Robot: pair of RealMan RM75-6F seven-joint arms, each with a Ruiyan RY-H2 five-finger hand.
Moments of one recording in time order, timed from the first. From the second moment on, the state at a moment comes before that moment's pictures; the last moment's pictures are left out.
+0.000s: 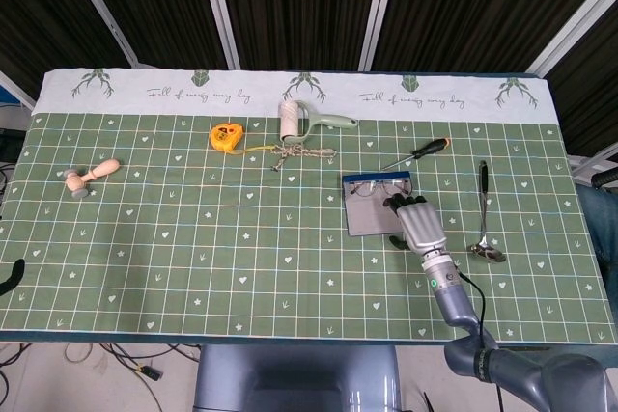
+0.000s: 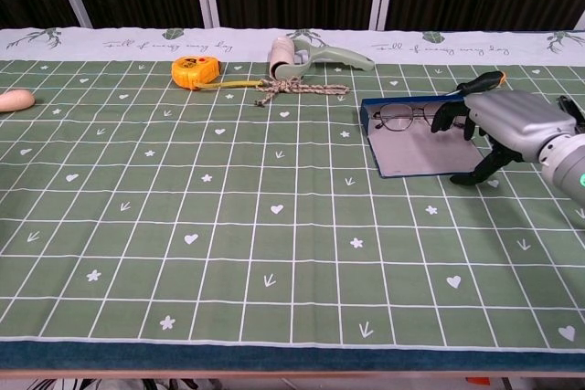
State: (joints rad) left arm -0.04 -1.11 -0.17 -1.80 1.20 1.54 0.14; right arm 0.60 -1.81 0.14 -0.92 -1.32 1.11 -0.12
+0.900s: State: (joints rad) left arm -0.04 -1.11 -0.17 -1.80 1.20 1.54 0.15; right arm 0.60 -1.85 0.16 -0.88 -1.33 1.09 -0.10
